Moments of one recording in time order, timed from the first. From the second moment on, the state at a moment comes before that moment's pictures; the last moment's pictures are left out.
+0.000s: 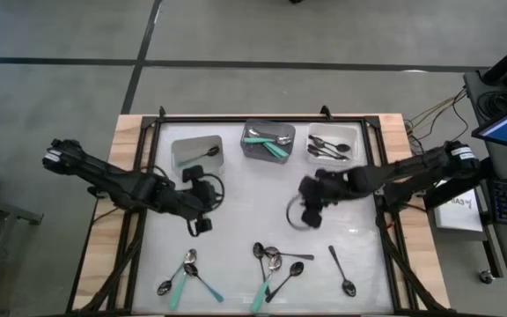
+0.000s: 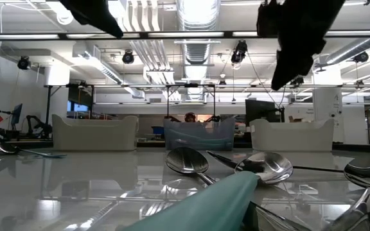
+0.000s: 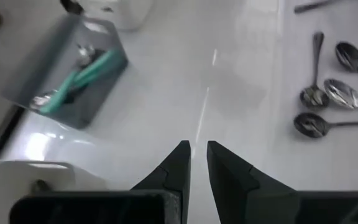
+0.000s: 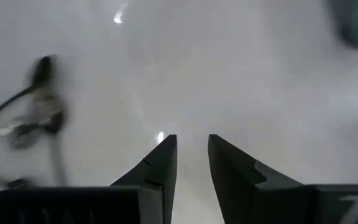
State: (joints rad) left arm -0.36 1.25 1.06 -0.68 -0.52 -0.33; right arm 0.18 1.33 0.94 -0.62 0.13 0.52
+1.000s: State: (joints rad) left arm -0.55 1.21 1.06 -0.70 -0.51 -0.46; right arm 0.52 1.98 1.44 -0.52 0.07 -0.07
